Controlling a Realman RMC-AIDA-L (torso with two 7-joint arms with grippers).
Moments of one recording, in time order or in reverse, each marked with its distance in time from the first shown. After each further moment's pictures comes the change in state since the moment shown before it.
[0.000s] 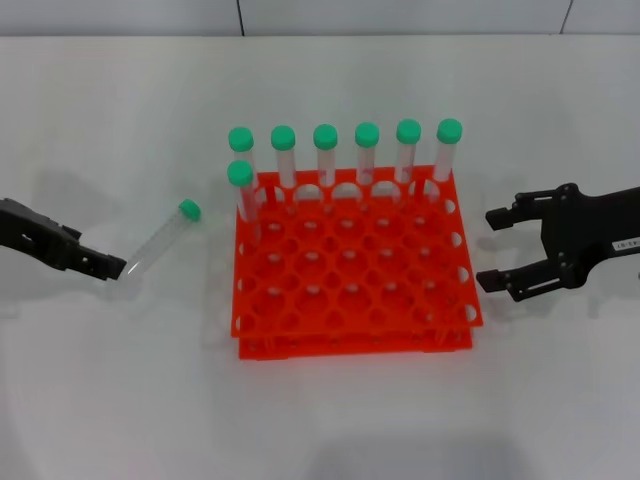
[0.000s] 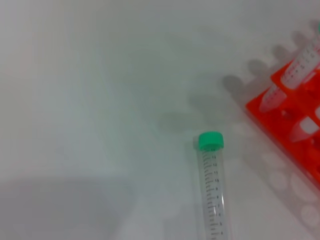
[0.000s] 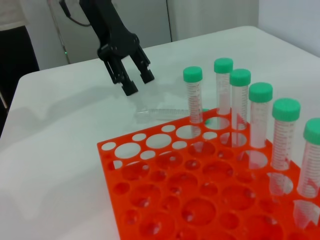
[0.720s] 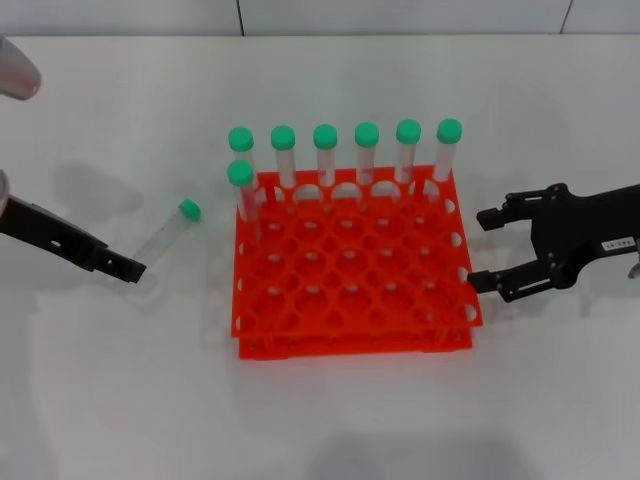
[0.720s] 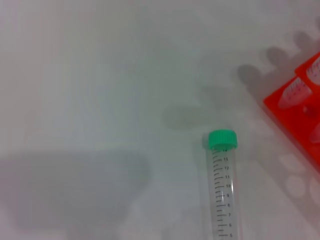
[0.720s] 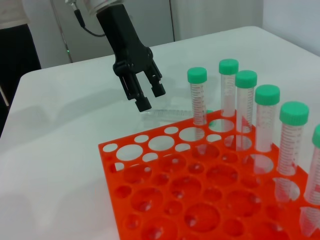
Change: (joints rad) left arm -0.067 -0.021 0.032 -0.112 0.078 -0.082 -0.062; right arm 0.010 0.013 -0.007 0.000 -0.008 0.011 -0.003
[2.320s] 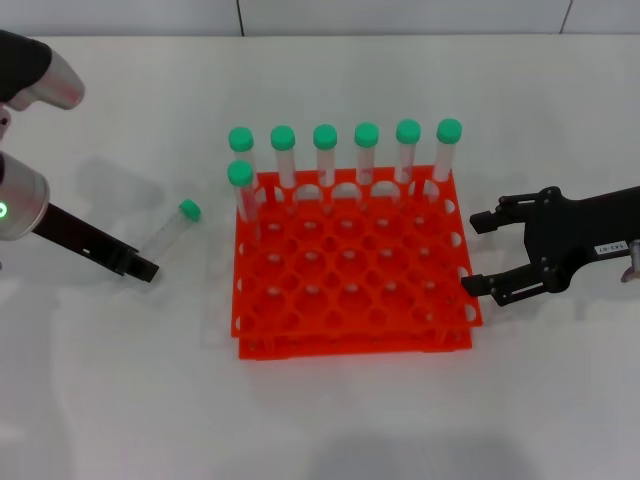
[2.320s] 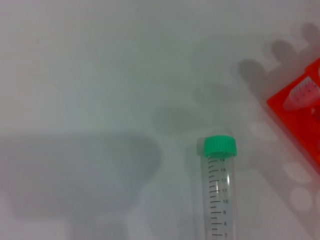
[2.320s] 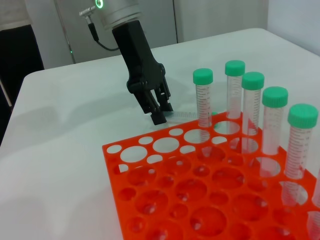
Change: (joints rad) left arm -0.065 -0.012 0.029 -0.137 0.034 -0.088 -0.045; right arm -0.001 0.012 -0.001 0.002 -0.002 0.004 -0.012
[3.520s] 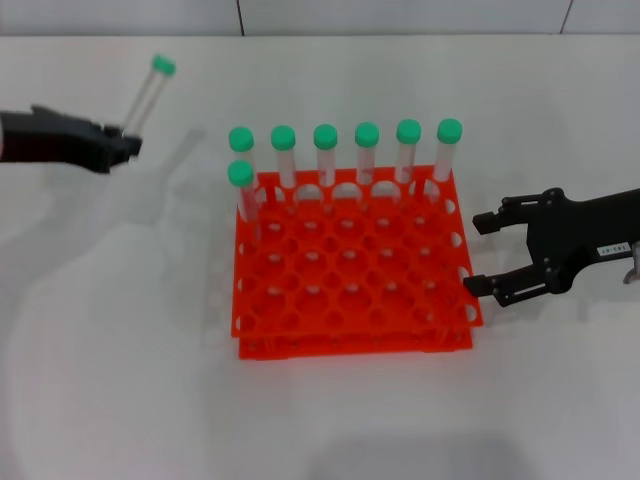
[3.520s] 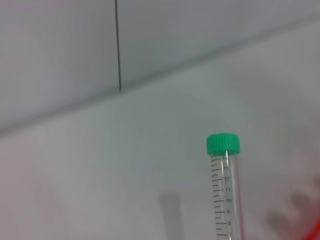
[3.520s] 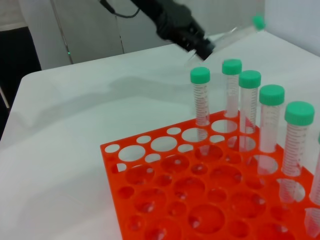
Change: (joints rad) left arm 0.227 -0.025 0.001 0.289 -0.383 -0.222 0.223; right arm -0.007 0.000 0.005 0.000 0.000 0.001 0.000
